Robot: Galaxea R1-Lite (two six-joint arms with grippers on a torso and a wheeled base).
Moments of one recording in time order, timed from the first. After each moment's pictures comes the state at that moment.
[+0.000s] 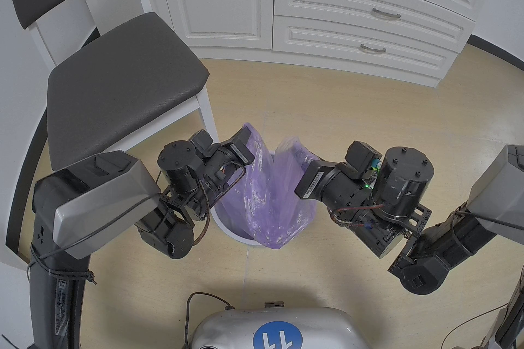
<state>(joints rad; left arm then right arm) -0.49 2.41 -1.13 -1.53 -0.05 -0.62 0.74 2.02 -0.76 -1.38 -0.21 0.44</state>
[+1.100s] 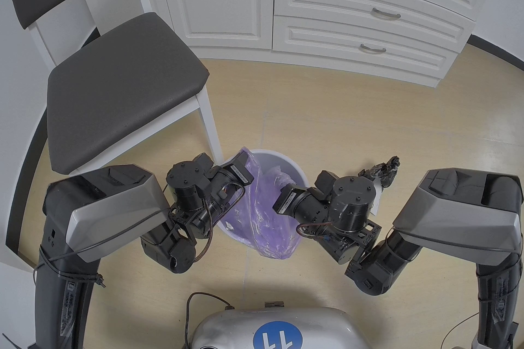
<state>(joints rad) -0.50 2.46 -1.05 -1.53 0.04 -0.67 0.71 2.33 -0.92 -1.45 -0.19 0.59</state>
